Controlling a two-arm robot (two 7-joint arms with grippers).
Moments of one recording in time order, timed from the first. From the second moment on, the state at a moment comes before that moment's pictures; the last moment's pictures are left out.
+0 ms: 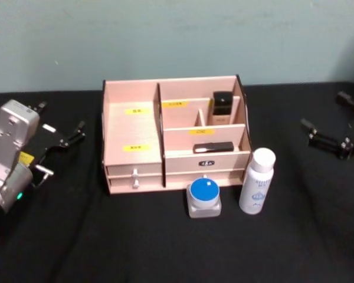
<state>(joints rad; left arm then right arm) -0.20 0.60 0.45 -1.41 -0.25 -0.12 0.03 -0.25 0.86 -0.04 -2.00 0.61 0.06 0.23</state>
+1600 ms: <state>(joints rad) -0.20 0.60 0.45 -1.41 -0.25 -0.12 0.03 -0.23 0.76 -0.19 -1.94 0.48 0.22 0.36</state>
